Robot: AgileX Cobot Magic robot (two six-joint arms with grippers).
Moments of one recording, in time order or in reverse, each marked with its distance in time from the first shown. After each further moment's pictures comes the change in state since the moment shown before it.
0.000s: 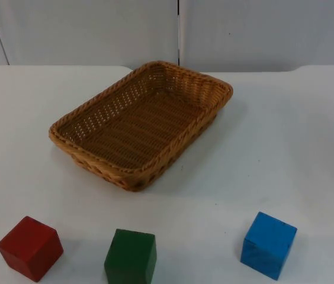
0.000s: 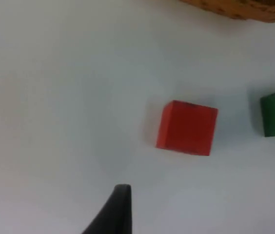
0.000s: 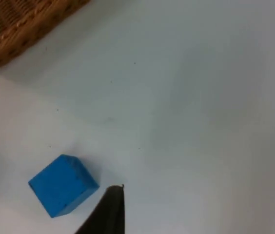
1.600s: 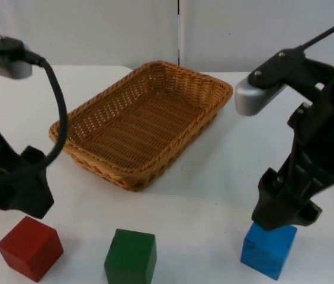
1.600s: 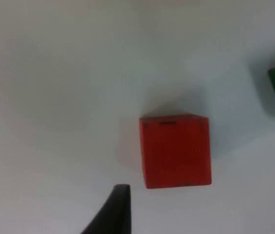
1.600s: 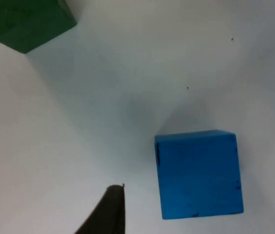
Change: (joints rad) right arm 0.549 0.436 0.000 -0.171 -0.224 0.013; left arm -0.354 0.399 -0.002 0.191 -0.261 -0.133
